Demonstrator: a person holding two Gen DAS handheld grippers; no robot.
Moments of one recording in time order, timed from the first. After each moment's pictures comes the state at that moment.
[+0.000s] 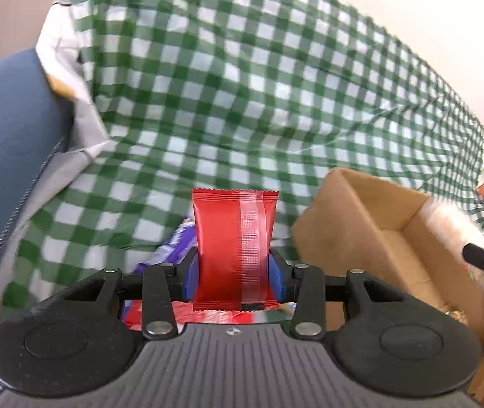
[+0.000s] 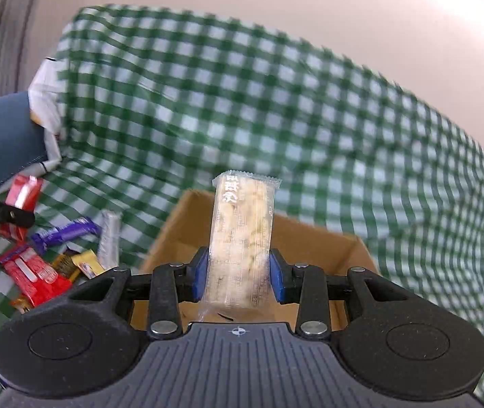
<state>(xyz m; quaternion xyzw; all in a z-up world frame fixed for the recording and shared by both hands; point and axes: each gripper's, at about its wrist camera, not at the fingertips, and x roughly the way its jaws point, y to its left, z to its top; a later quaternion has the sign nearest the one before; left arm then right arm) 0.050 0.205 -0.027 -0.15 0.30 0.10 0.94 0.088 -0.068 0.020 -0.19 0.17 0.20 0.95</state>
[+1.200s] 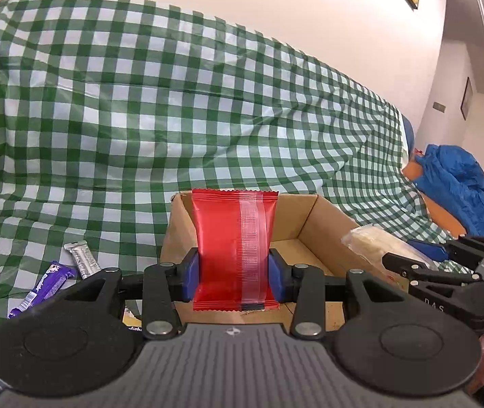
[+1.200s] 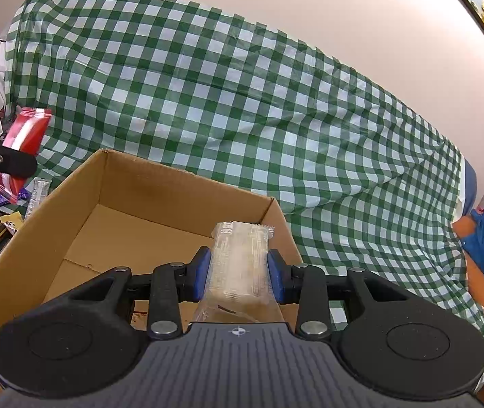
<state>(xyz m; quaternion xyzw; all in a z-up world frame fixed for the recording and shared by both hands) 0.069 0.089 0.001 -0.09 0.24 -0.03 0.97 0.099 -0.147 0.010 -0.20 0.16 0.12 0.96</state>
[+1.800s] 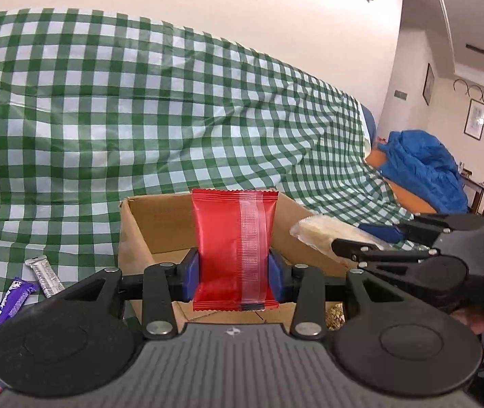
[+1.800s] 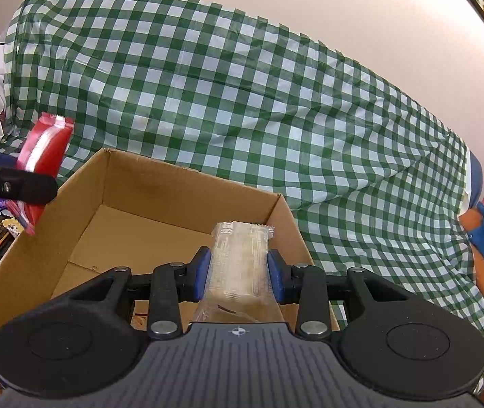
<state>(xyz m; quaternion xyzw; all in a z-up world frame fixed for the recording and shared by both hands) 0.064 0.061 -0.004 -0.06 0.22 -0.10 0.97 0.107 -0.145 0.007 -0.19 0.17 0.12 0.96</state>
